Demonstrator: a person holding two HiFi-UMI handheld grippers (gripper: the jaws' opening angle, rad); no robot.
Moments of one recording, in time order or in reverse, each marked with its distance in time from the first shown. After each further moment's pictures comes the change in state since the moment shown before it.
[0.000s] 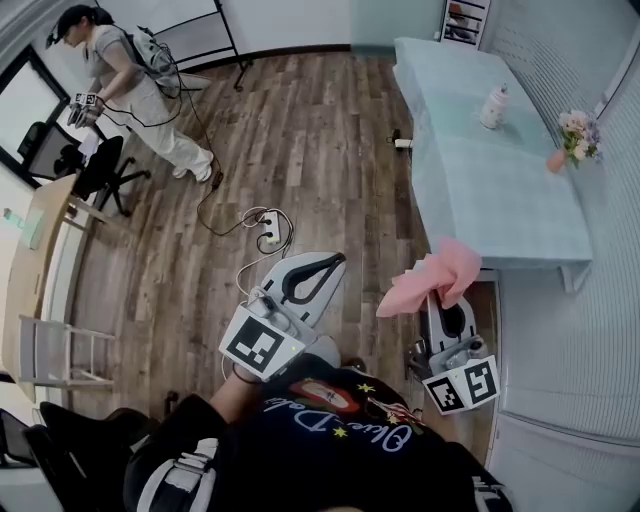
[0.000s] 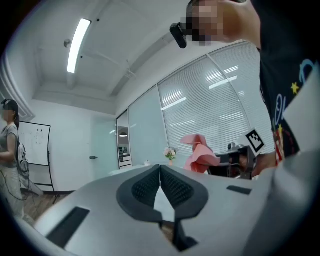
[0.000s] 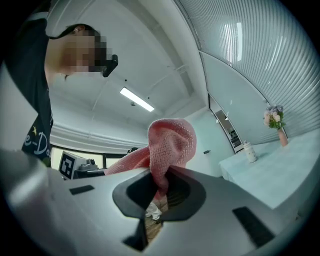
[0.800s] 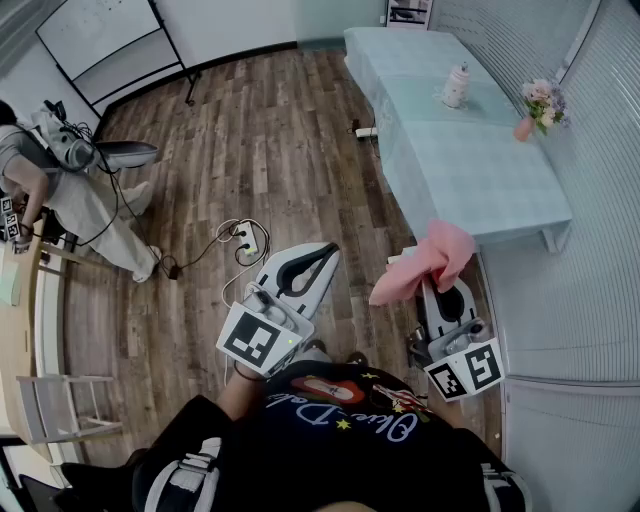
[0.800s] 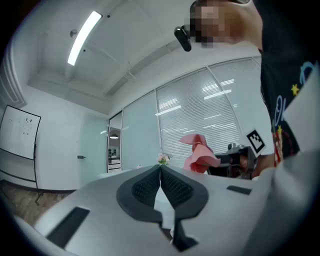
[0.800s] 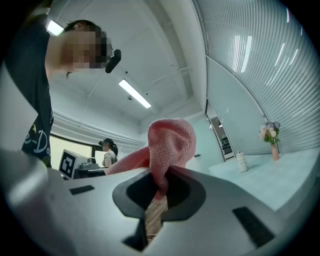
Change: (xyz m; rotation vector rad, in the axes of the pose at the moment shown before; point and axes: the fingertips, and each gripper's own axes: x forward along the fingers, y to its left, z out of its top) left arm 0.006 0.037 0.005 -0.057 -0.065 -0.115; right arm 0.031 0.018 0.010 -0.114 0.018 -0.101
